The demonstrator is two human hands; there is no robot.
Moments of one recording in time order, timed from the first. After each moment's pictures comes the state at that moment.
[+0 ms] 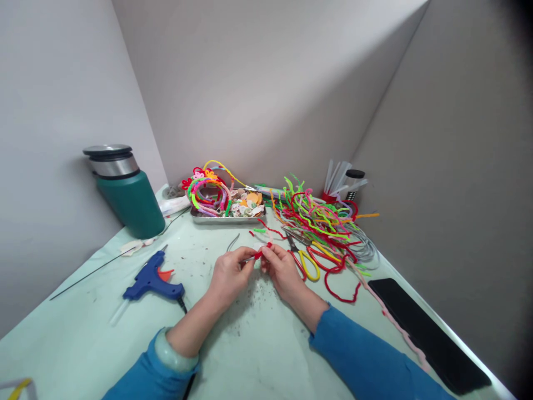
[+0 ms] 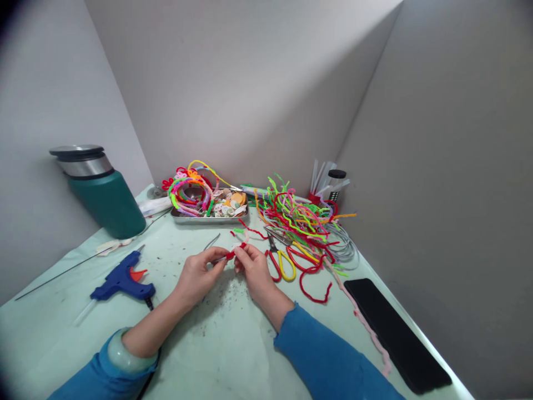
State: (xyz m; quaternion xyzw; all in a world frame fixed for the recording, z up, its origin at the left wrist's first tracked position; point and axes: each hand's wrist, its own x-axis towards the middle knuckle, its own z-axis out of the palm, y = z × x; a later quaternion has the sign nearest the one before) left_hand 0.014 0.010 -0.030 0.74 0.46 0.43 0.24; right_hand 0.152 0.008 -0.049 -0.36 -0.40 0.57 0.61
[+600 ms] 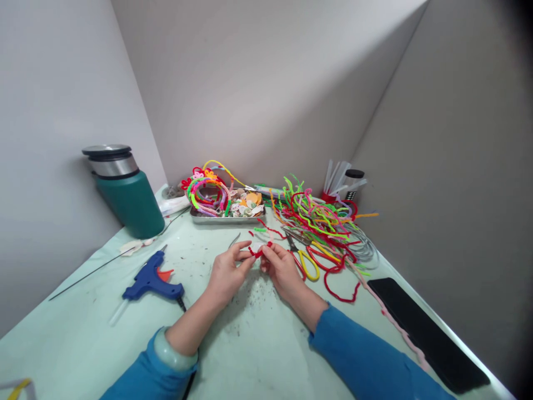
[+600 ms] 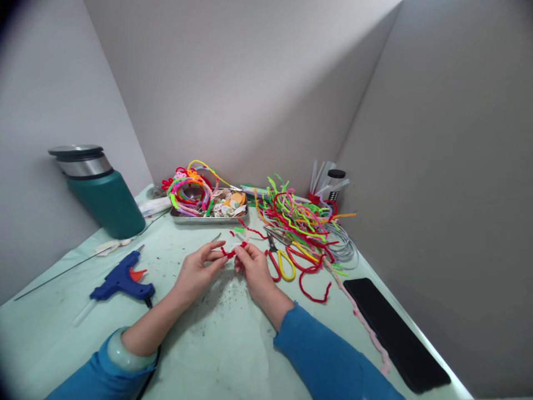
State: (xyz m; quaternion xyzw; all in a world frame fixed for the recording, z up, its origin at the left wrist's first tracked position) left_hand 0.012 0.014 -0.031 0.69 0.47 0.43 0.34; right_hand 0.153 0.009 -0.050 -0.36 -0.39 0.58 0.62
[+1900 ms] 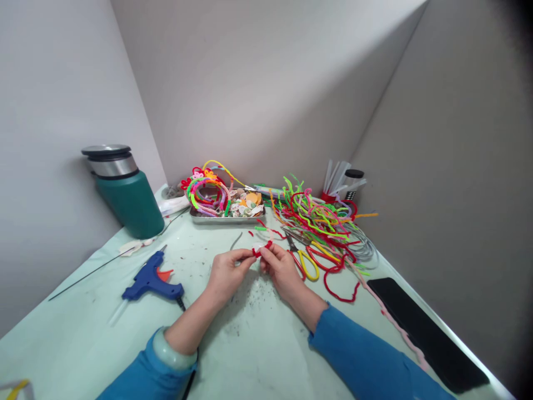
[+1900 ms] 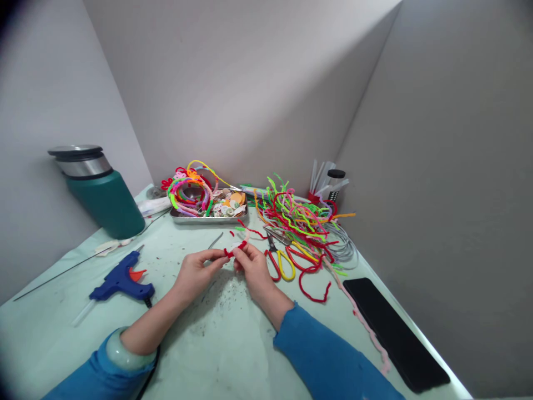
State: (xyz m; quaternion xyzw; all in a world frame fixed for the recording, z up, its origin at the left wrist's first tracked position) left_hand 0.014 0.012 -0.023 0.70 0.47 0.44 0.31; right_hand 0.155 0.008 -0.051 -0.39 -0.44 0.54 0.60
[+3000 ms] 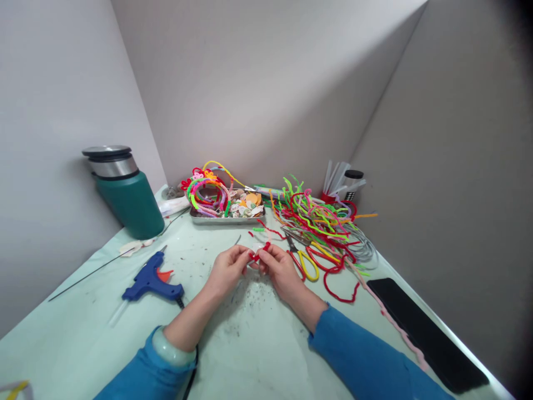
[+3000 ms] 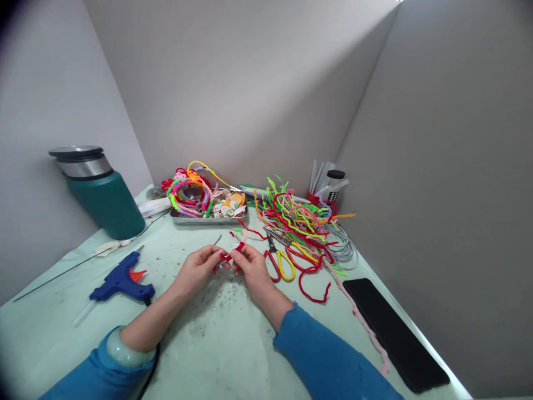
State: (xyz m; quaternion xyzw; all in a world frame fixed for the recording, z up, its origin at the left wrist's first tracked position) left_hand 0.015 0.016 -0.019 0.62 0.43 0.43 0.49; right_hand 0.155 0.005 -0.049 -0.37 -0.43 0.57 0.60
